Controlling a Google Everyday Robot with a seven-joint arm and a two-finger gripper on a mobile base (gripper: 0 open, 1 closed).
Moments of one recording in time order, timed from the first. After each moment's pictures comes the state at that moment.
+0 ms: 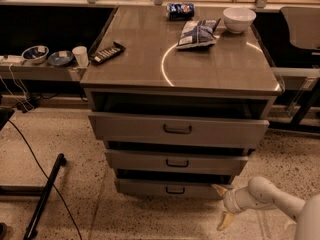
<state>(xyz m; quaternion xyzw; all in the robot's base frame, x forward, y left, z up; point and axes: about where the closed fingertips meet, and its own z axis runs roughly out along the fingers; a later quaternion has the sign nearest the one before) 0.489 -0.263 0.227 -0.66 0.68 0.17 0.25</state>
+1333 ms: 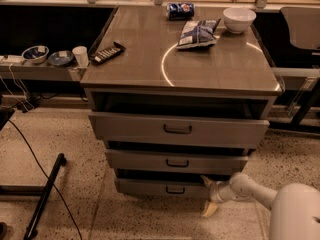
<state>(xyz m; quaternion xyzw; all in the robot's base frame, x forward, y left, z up) 0.557 -0.218 0.188 -0.65 0.69 0.13 0.28</state>
